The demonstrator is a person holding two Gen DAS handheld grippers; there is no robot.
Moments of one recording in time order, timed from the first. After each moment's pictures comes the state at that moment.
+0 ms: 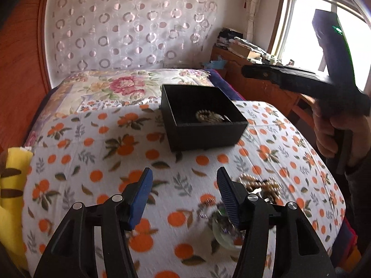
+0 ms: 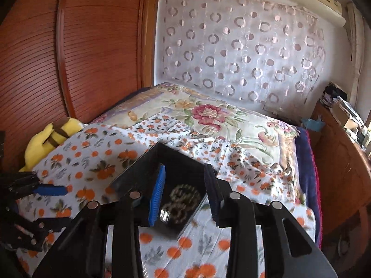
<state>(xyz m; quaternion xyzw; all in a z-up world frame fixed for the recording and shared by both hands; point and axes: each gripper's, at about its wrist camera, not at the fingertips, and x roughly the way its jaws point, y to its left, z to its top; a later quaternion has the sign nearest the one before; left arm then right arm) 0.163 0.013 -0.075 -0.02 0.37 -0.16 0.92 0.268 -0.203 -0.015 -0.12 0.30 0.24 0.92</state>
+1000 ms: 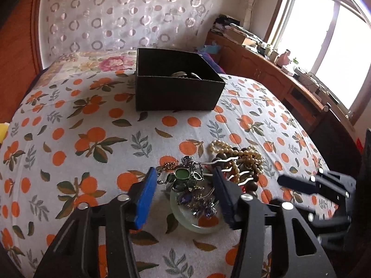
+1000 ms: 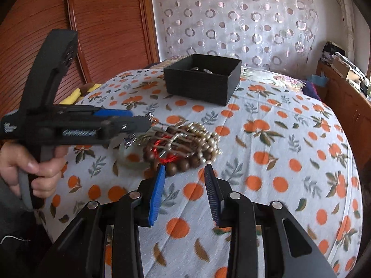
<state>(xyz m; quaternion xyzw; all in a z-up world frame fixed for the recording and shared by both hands) 0.146 -0.028 -0.113 -0.04 0.41 -0.18 0.89 0.110 -0.228 -0.112 -0.05 0.37 0.24 0.89</state>
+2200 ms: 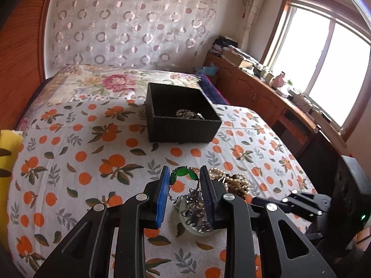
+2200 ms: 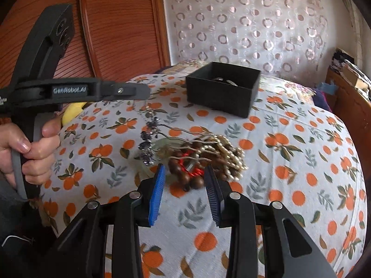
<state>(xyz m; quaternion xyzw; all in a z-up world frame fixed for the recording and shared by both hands) 0.133 0.004 -0.065 -0.07 0.36 -0.20 0.91 0.114 -0.201 -0.102 -0.06 0.35 0.28 0.89</state>
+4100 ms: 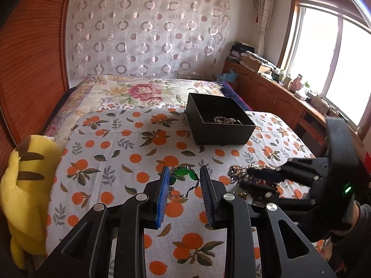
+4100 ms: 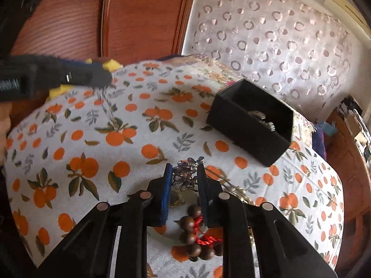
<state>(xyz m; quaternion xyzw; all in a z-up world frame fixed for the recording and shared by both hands) 0.111 0.057 -0.056 -0.04 0.34 -0.12 0.93 0.152 -0.133 -0.087 -0.19 0.34 0.28 0.88</state>
